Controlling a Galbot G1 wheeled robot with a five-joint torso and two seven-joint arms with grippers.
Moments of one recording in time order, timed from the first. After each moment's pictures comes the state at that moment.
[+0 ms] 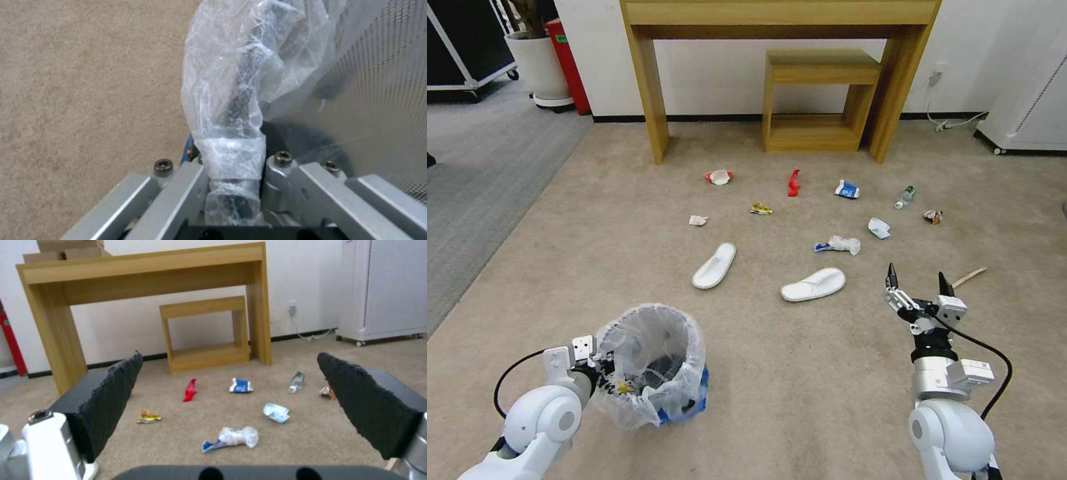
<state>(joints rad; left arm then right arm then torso) 1.42 -0.99 -0.52 -1.95 -0.91 0.69 -0.48 -1.45 1.45 0.68 2.03 0.27 0.12 0.06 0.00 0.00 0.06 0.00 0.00</state>
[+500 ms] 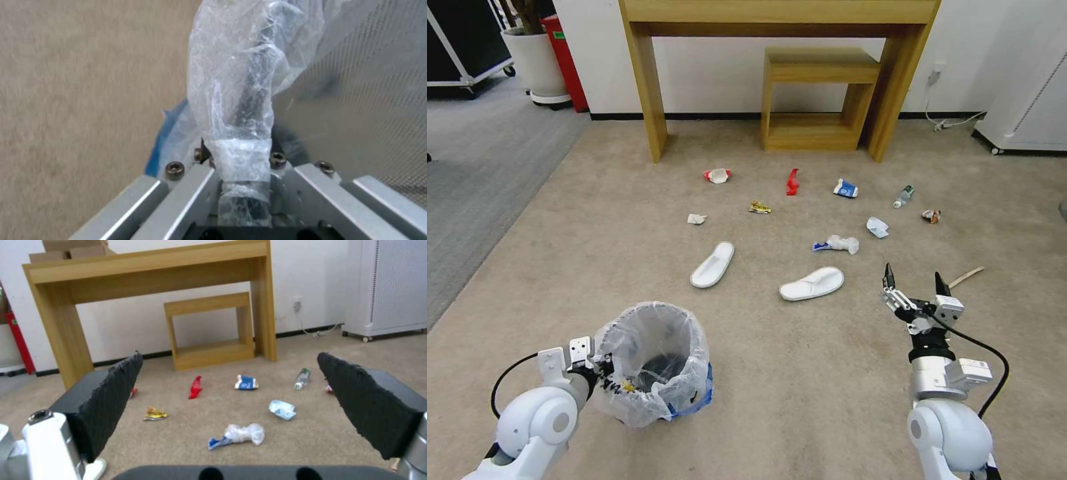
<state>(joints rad) 1.43 -1.06 -0.63 -2.02 -0.91 0.67 -0.49 -1.45 1.44 0.66 2.05 0.29 0.10 0.06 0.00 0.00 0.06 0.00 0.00</state>
